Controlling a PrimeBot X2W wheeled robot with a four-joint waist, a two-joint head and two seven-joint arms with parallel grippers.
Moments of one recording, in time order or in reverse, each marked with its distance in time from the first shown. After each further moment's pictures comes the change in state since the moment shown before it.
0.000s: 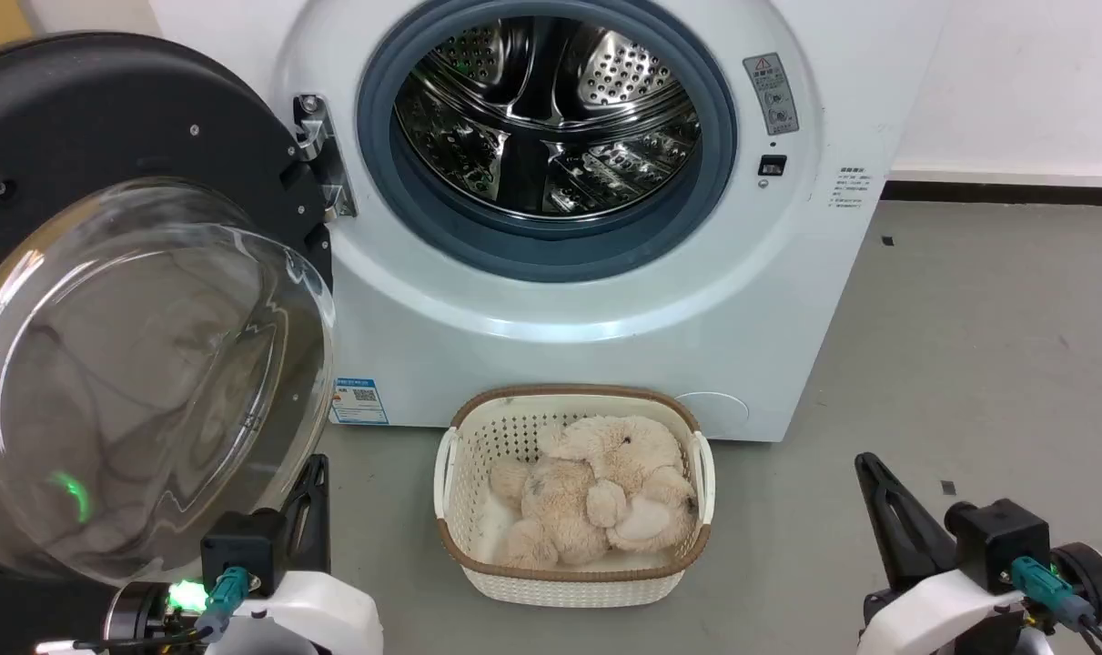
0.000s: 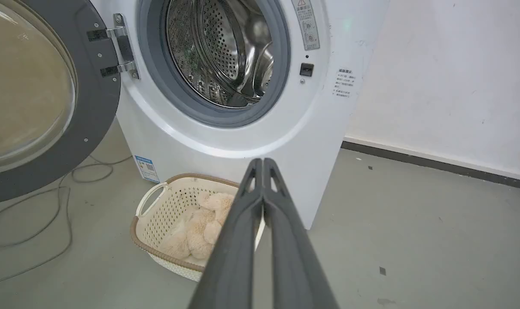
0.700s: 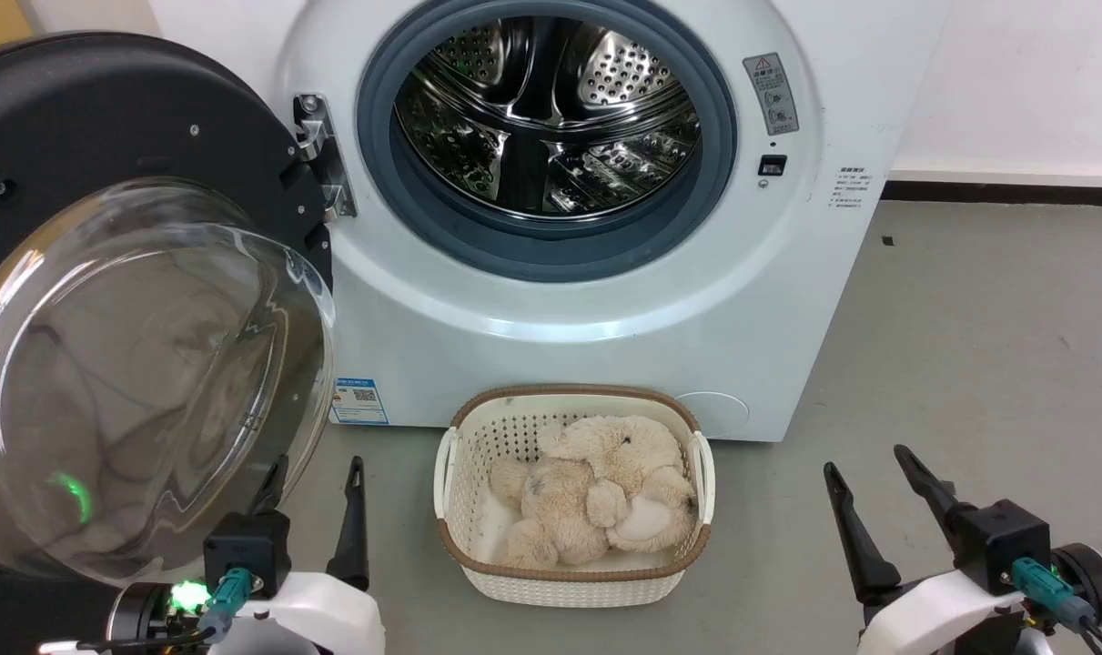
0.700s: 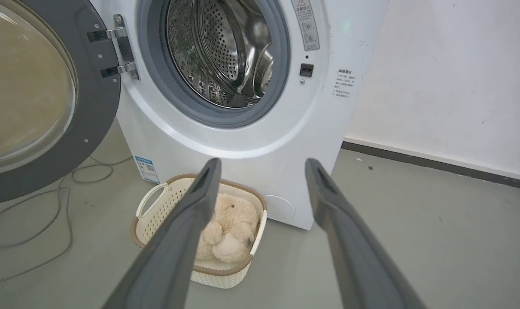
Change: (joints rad) left arm 0.000 0.000 -0.003 0.003 0.000 0.002 -0.001; right arm 0.000 0.000 0.000 0.001 0.000 0.000 -0.002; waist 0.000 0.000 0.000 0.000
